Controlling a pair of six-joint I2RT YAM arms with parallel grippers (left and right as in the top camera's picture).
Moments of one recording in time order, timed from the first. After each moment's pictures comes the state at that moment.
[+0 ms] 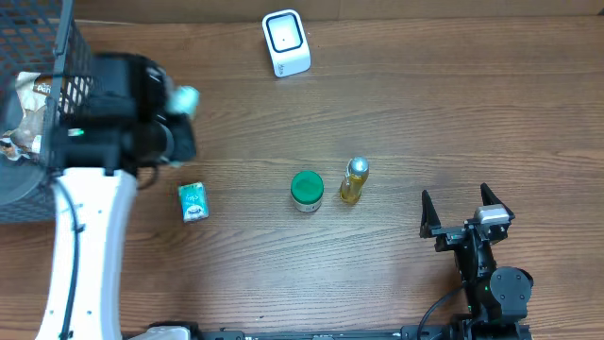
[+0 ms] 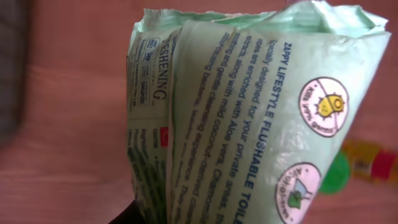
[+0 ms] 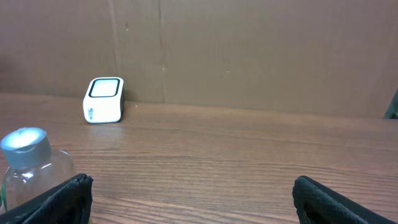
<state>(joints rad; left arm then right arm) -0.07 1.43 1.51 -1.24 0.04 -0.25 0.00 0.01 0.02 -0.03 -0.11 -0.03</state>
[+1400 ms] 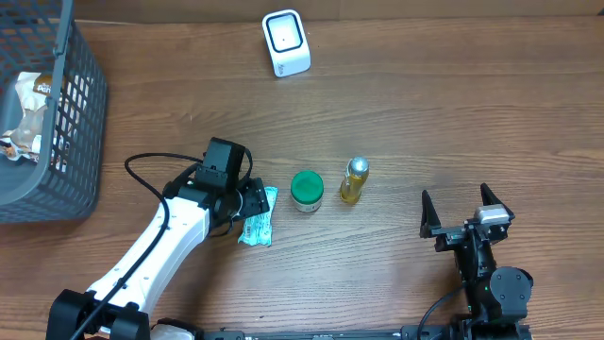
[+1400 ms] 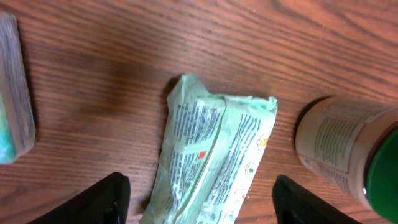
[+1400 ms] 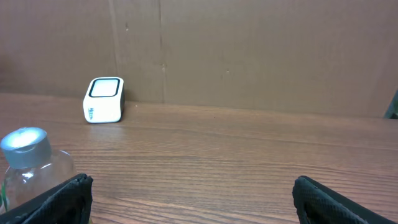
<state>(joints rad) -0.30 1.44 0.82 -0.63 0.09 -0.59 0.00 0.01 0.02 -0.03 -0.11 -0.03</state>
